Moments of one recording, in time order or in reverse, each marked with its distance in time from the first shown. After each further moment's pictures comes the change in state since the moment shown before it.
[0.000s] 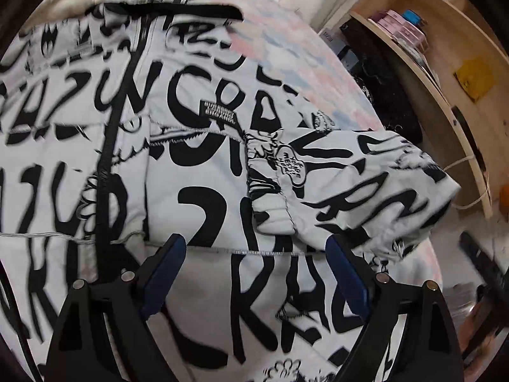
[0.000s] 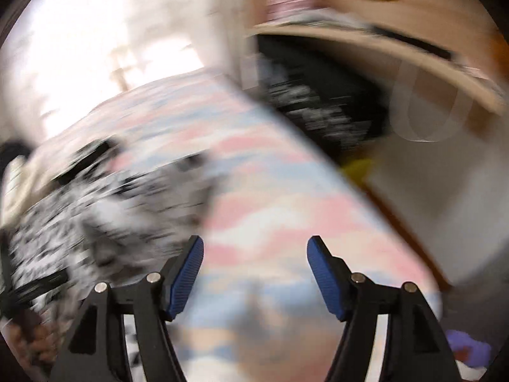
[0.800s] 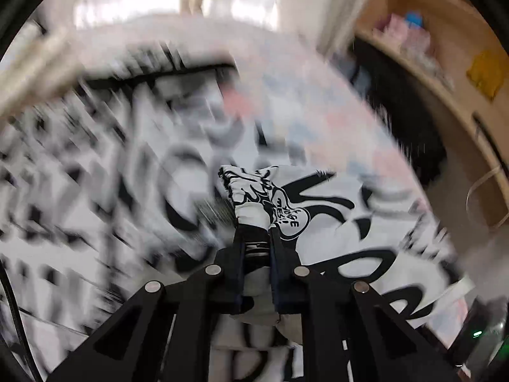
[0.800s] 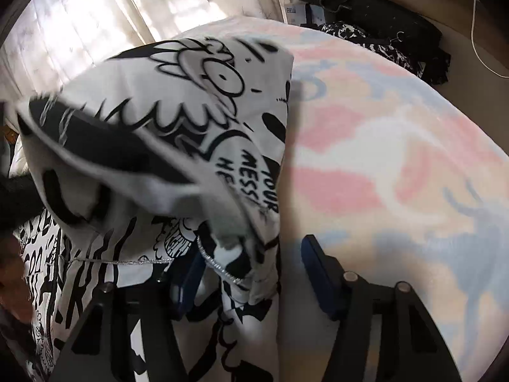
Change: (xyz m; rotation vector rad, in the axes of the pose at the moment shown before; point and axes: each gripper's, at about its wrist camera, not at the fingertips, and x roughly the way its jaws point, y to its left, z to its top) left arm -0.019 -0.045 0.081 0.107 -0.211 0.177; right arm 0.103 0.033 -0.065 0.106 0.114 0.064
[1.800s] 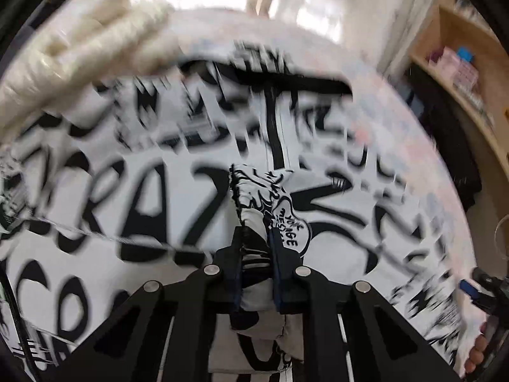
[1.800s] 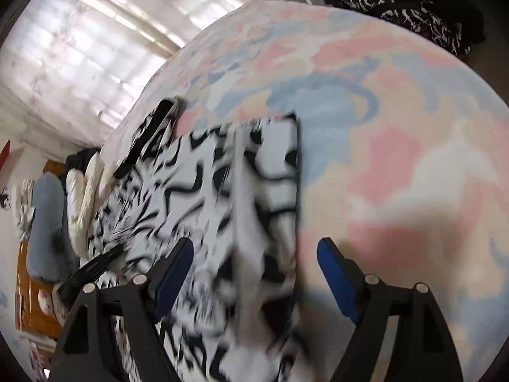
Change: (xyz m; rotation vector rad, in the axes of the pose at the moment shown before) left arm -0.011 0.144 0.006 -0.122 0.004 0.128; right arm 0.012 -0.004 0.089 0.161 0.130 0.307
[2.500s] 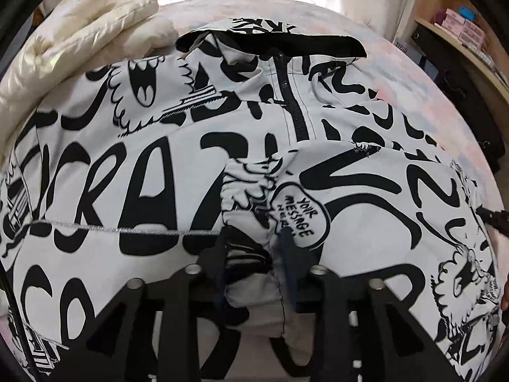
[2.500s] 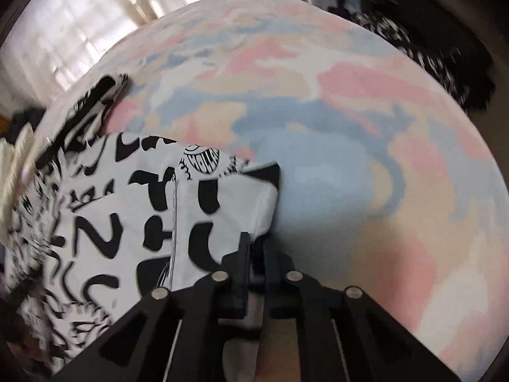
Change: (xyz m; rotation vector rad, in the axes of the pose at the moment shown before) left arm 0.035 0.001 -0.021 0.123 0.099 0.094; right arm 0.060 0.006 0.040 -0.142 0.061 -0.267
